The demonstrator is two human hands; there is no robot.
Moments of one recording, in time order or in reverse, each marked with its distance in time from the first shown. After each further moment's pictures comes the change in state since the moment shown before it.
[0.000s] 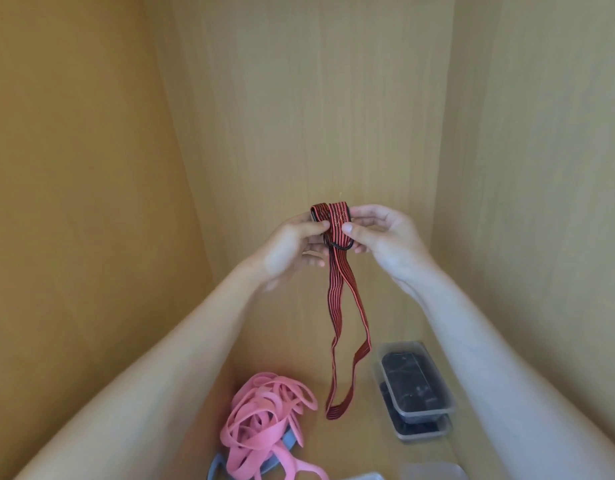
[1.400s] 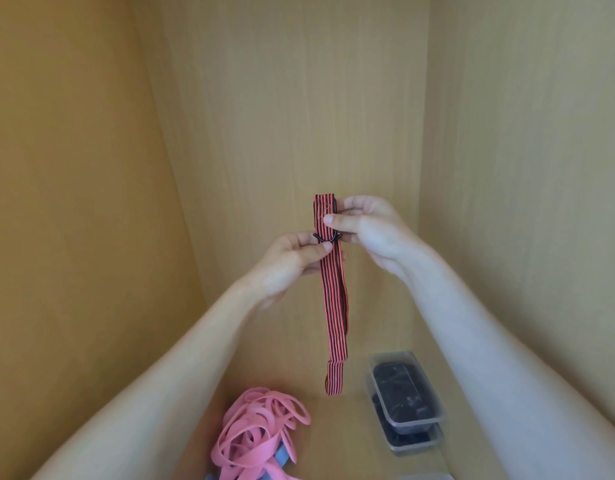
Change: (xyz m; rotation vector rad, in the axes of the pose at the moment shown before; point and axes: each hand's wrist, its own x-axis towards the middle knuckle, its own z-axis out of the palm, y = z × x) left_hand -0.010 0.004 0.017 0.072 0.059 0.054; right_hand 0.017 -0.039 -0.002 0.031 -0.131 0.062
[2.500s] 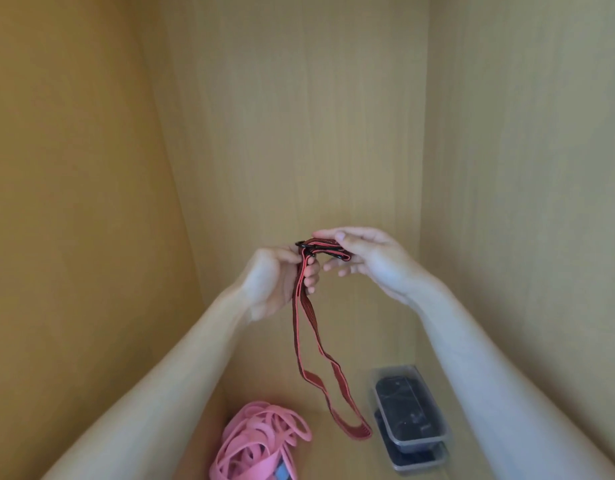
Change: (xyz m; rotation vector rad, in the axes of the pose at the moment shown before) left_hand -0.003 0.009 -0.013 -0.322 -0.128 -0.112; right_hand -0.013 0.017 -0.011 -0.033 -0.200 -0.060
